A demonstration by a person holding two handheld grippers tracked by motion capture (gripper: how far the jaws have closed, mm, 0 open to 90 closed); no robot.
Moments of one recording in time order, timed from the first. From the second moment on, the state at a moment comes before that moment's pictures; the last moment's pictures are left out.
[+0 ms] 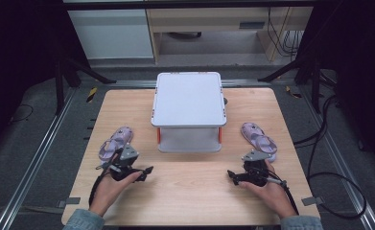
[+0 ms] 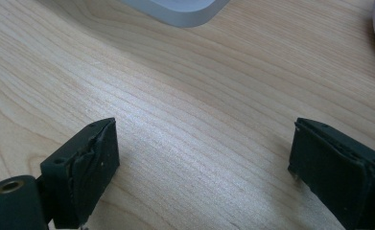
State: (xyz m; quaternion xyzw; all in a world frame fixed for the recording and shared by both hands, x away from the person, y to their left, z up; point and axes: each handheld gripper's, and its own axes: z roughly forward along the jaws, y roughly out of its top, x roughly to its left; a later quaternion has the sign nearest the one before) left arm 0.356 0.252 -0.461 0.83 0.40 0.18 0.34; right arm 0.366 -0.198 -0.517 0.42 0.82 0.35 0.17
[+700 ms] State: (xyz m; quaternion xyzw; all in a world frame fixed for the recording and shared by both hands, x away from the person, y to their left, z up) left arm 0.387 0.354 -0.433 0.80 0.48 0.24 0.29; right arm 0.366 -0.198 -0.517 0.42 0.82 0.35 0.18
